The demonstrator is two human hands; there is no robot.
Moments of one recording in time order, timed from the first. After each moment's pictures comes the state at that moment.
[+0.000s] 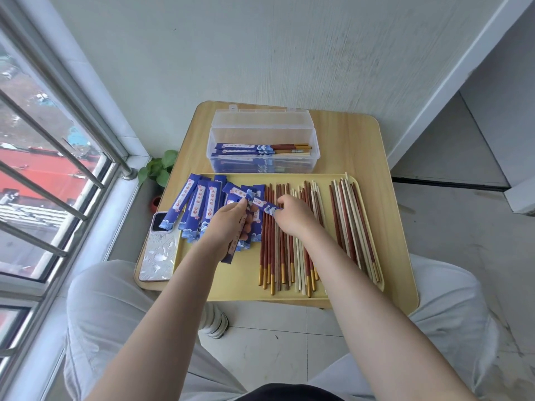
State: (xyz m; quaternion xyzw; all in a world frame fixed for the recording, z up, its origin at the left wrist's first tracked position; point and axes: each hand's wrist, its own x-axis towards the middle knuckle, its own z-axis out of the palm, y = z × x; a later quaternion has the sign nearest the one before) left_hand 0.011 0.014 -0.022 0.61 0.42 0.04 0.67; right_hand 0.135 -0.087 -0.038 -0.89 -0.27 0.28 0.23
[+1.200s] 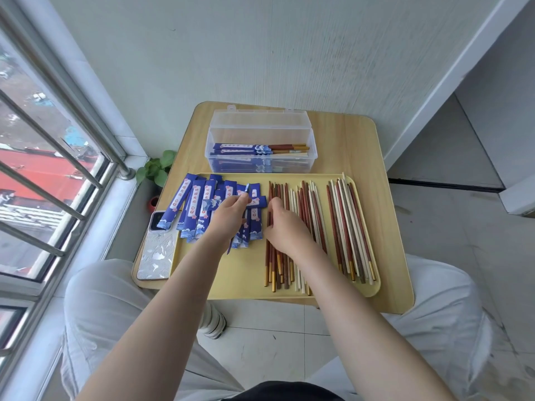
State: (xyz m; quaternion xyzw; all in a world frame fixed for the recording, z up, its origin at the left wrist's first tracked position) left_hand 0.024 0.017 -0.037 0.65 0.42 0.08 0.63; right_hand 0.102 -0.100 -0.036 -0.88 -0.34 0.25 0.20
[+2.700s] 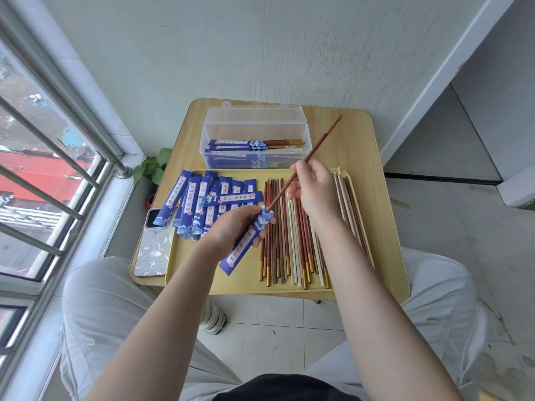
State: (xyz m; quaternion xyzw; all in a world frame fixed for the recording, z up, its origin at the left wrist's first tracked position) left_hand 0.006 0.001 -0.030 0.60 0.24 -0.06 0.76; right_hand 0.141 -0.118 0.007 -0.75 -0.15 0.16 0.62
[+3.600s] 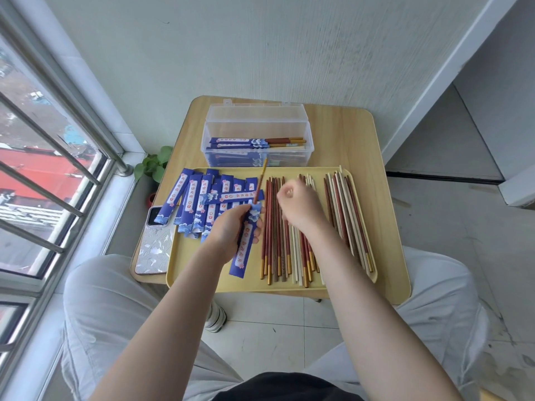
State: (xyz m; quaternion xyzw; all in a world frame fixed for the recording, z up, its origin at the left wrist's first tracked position) left_hand 0.007 -0.005 -0.040 0.47 0.34 0.01 0.82; right_hand 0.131 -0.110 -0.016 -0.88 -0.24 0.21 0.35
